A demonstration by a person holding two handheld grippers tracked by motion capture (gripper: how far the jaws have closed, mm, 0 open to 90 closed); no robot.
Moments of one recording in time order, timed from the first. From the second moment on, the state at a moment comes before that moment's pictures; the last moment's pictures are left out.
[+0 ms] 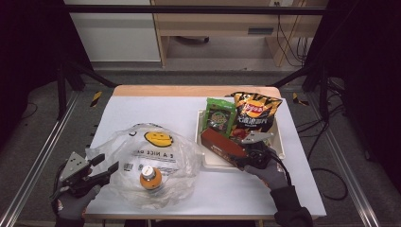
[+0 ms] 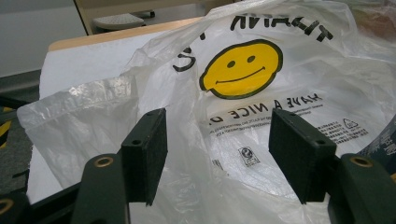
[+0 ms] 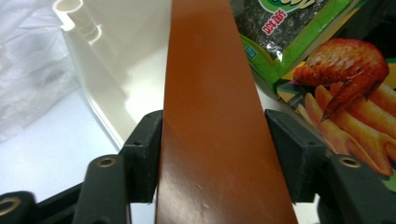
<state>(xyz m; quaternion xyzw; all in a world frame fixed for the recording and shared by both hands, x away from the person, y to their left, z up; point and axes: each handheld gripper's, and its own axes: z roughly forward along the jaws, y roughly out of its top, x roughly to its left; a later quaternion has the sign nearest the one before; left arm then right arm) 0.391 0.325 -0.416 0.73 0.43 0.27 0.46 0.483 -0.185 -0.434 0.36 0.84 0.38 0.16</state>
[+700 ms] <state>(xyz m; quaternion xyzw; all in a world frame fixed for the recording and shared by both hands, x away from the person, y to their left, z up) 0.391 0.326 -0.416 0.73 0.44 0.27 0.46 0.441 -0.188 -0.422 0.39 0.79 0.44 0.18</state>
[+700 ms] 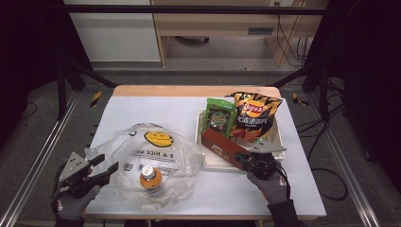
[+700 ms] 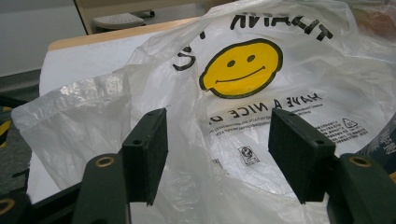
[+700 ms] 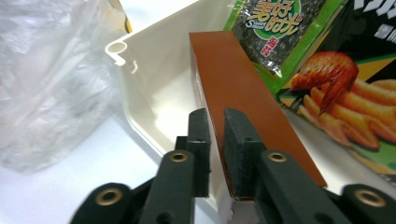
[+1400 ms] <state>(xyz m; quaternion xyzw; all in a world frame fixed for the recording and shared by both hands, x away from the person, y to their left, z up) 0.391 0.325 -0.417 0.73 0.44 0.27 0.46 0.435 -0.197 -0.430 0.41 0.79 0.43 0.17</state>
